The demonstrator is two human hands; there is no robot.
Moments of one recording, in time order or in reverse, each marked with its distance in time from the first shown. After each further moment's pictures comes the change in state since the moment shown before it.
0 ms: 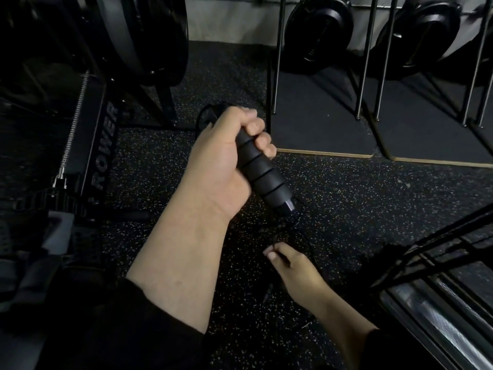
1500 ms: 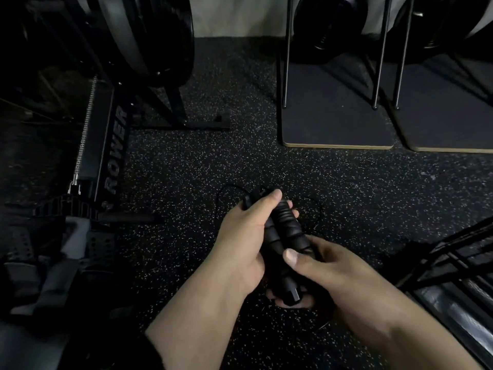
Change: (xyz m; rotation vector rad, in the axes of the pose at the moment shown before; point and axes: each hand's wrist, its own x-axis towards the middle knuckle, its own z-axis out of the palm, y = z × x) left_hand -0.031 -0.067 -0.037 0.224 0.298 -0.374; right_hand -0.063 -0.102 -0.049 0.734 -0.274 0.166
